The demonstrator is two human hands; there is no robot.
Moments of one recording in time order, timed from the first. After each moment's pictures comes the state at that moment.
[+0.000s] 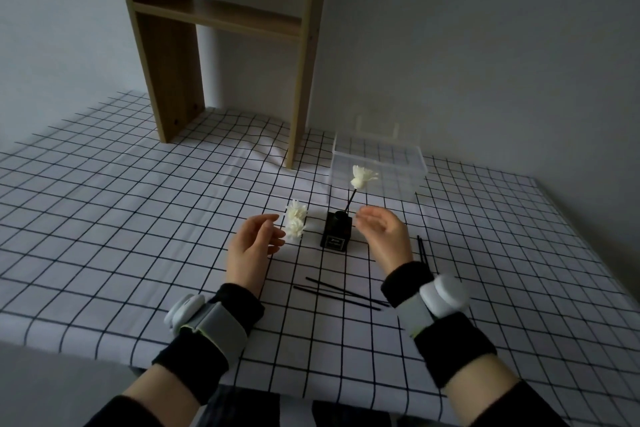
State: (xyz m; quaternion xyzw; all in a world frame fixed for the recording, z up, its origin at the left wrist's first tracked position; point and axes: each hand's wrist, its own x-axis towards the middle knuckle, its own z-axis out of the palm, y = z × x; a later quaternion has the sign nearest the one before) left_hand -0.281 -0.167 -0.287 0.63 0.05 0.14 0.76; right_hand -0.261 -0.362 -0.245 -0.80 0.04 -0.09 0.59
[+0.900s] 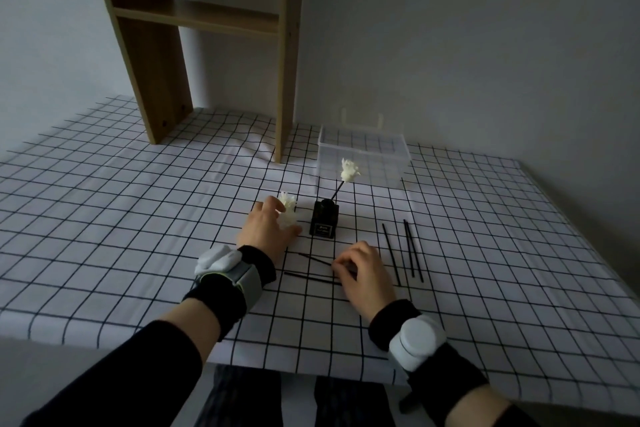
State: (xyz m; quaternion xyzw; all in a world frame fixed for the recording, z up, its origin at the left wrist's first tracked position) left_hand -0.249 -0.186 -0.282 0.92 0.04 0.07 0.38; right_hand -0.321 -0.366 -0.296 -0.93 -0.09 -0.14 0.32
